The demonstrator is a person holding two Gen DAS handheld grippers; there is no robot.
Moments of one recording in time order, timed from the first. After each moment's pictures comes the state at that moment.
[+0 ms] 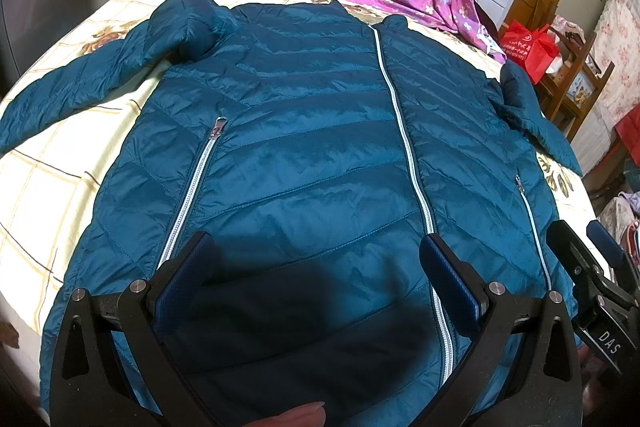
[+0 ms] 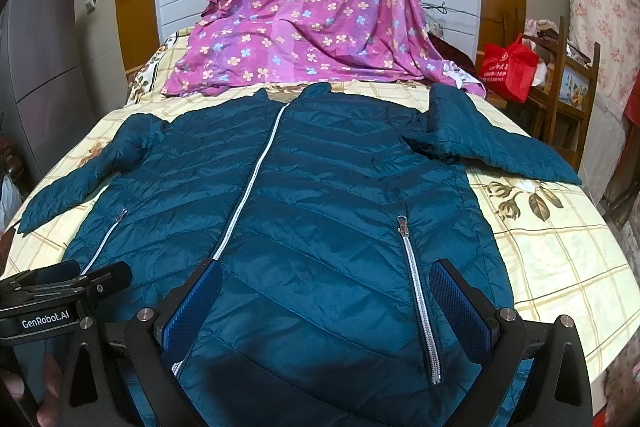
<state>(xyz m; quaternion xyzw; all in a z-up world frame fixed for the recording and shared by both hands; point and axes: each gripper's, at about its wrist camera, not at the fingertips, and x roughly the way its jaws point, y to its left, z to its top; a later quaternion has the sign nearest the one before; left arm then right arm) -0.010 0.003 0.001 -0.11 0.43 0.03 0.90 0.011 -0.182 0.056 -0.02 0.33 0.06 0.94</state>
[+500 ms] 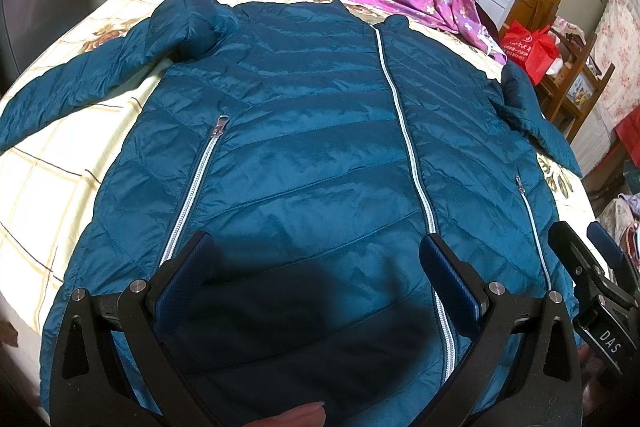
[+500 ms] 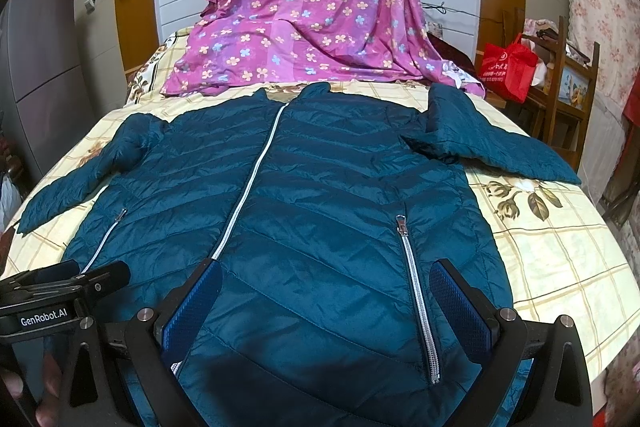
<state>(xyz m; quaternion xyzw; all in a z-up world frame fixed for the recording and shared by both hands) -0.009 0.004 0.001 -0.11 0.43 0.03 0.90 0.011 -0.182 0.056 -0.02 0.33 0.06 0.94</state>
